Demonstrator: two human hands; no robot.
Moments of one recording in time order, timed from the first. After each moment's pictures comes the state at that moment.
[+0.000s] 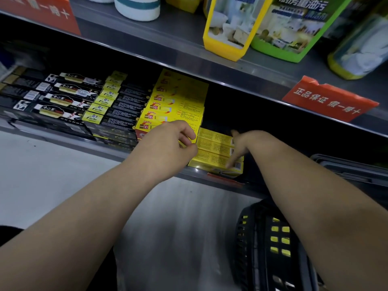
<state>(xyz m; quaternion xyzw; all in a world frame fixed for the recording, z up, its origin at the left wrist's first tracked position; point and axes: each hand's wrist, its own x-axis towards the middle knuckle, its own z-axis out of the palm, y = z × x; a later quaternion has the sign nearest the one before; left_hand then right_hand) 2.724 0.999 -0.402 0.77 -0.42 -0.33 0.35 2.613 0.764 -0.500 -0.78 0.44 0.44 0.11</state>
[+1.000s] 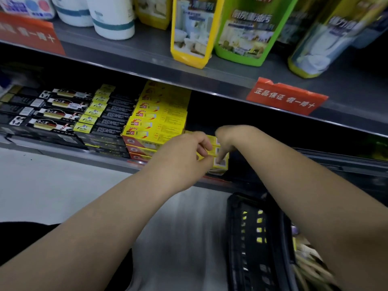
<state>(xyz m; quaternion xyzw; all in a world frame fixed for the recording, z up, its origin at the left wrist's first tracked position) 2.667 0.985 -0.379 0.74 -0.50 -0.31 0.33 2.610 0.807 -0.426 -0.86 0.33 0.39 0.04</state>
